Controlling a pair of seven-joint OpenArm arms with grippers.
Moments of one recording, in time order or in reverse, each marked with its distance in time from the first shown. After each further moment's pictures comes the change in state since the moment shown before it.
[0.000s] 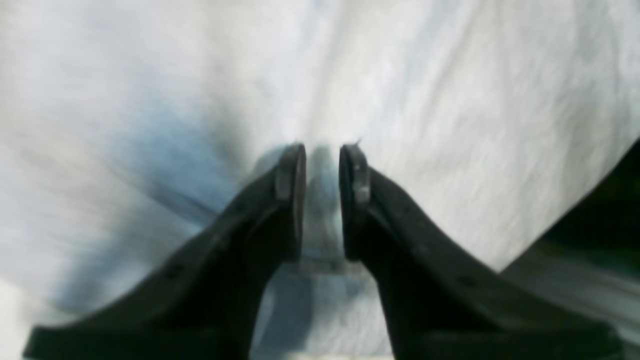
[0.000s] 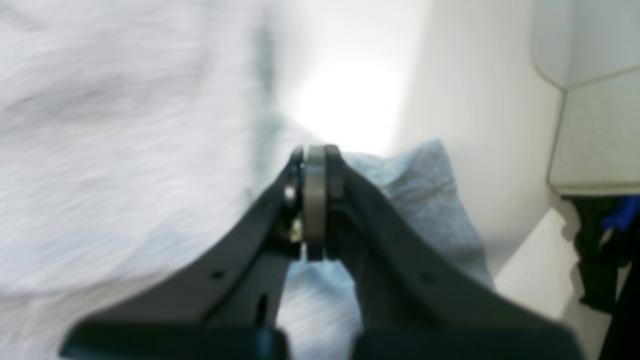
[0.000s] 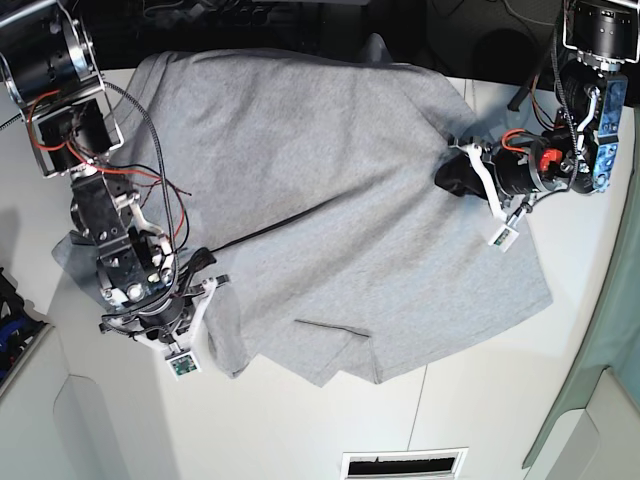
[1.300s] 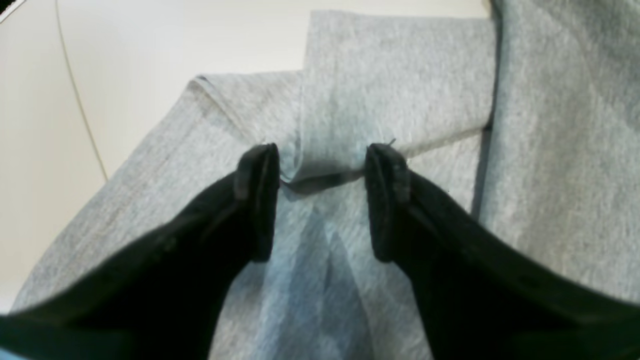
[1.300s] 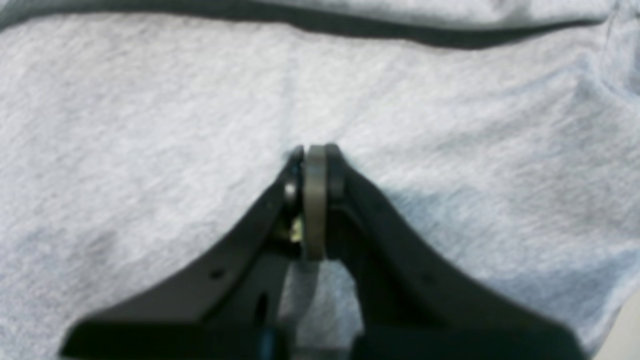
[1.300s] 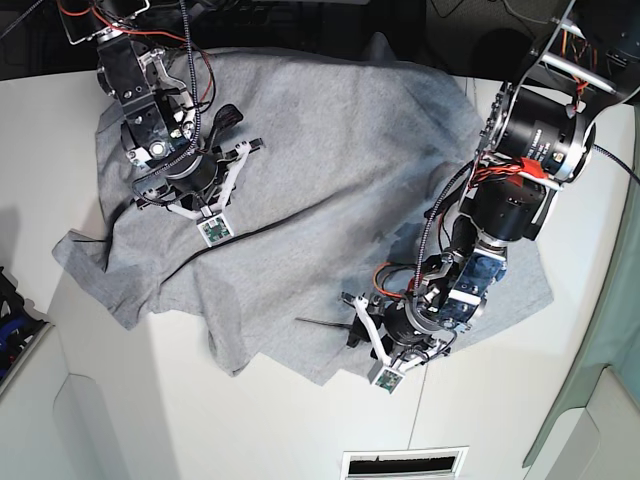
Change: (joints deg) left arm -38.4 18.1 22.8 -47.1 30.7 18.9 -43.7; right arm -24.3 -2.3 2.6 8.9 -1.2 5.4 3.5
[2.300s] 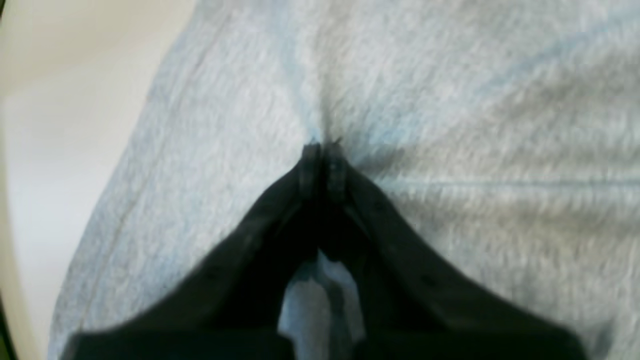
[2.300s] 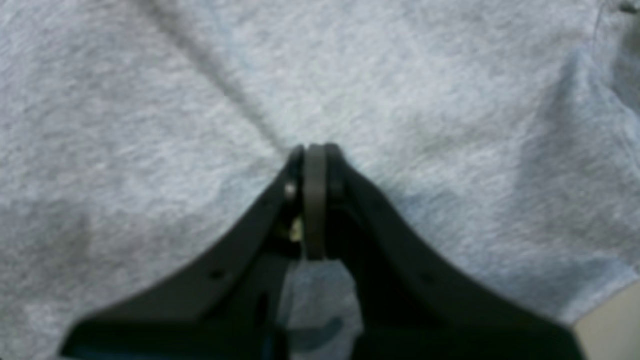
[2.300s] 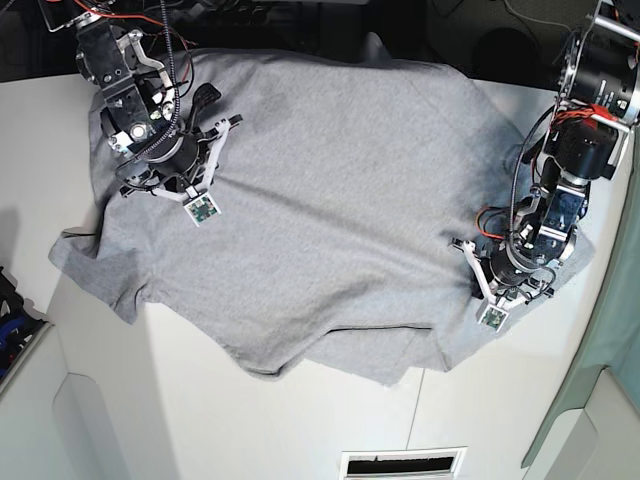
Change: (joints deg) left arm 13.5 -16.5 -0.3 8.4 3.4 -3.1 5.9; right arm -4.8 5.6 0.0 4.0 0.2 2.8 -2.6
